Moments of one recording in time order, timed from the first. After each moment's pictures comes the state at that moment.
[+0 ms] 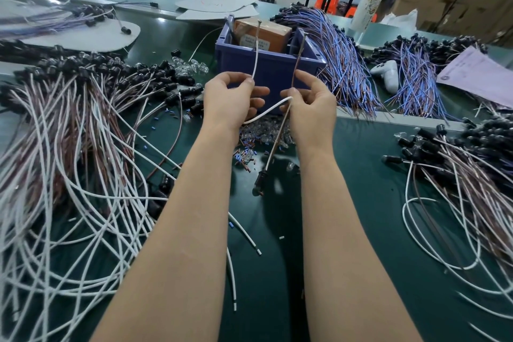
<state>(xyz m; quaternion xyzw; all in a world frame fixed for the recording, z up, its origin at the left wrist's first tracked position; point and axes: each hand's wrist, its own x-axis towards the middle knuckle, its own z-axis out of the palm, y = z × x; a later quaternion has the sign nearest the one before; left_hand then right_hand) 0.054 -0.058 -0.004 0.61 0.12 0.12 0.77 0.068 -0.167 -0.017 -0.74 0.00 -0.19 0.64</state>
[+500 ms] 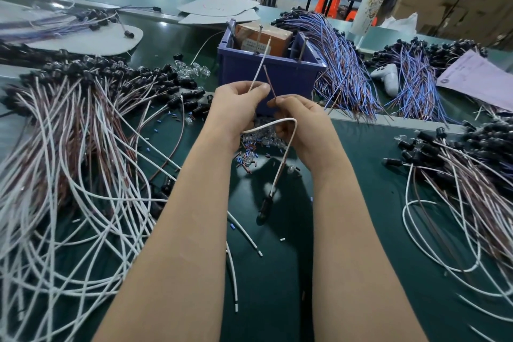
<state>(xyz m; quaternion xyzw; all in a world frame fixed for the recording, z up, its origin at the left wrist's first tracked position) 0.051 -0.057 -0.004 0.66 0.07 0.07 0.74 0.066 -0.175 -0.021 -0.67 -0.05 0.03 0.74</state>
